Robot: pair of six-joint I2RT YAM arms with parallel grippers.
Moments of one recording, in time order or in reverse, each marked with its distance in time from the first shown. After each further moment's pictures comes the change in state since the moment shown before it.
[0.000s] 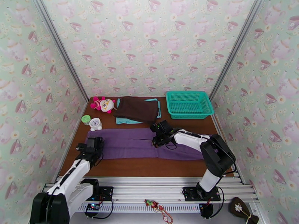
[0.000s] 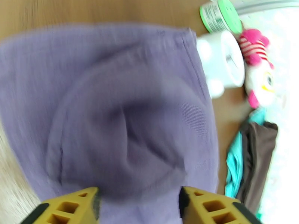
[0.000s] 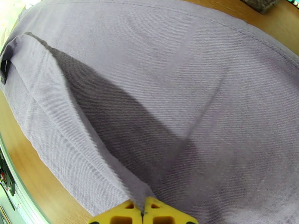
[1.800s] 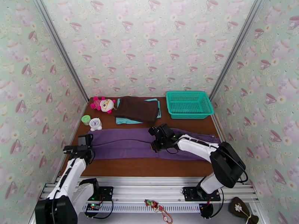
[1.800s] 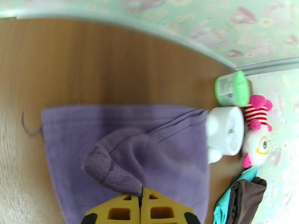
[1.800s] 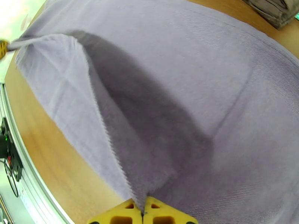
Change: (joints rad) left arm 0.257 0.015 0.167 -0.136 -0.139 0.095; right arm 0.090 -0.167 -0.101 0.006 0.005 0.007
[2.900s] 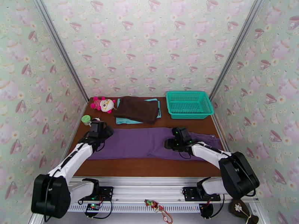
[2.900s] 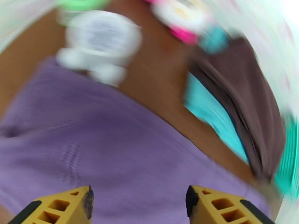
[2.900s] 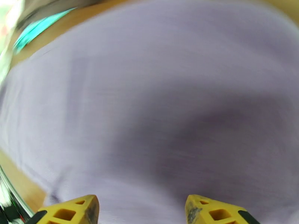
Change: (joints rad) left arm -0.370 0.276 0.220 0.112 0.287 0.682; right arm -0.361 -0.170 -0.330 0.158 0.061 0.346
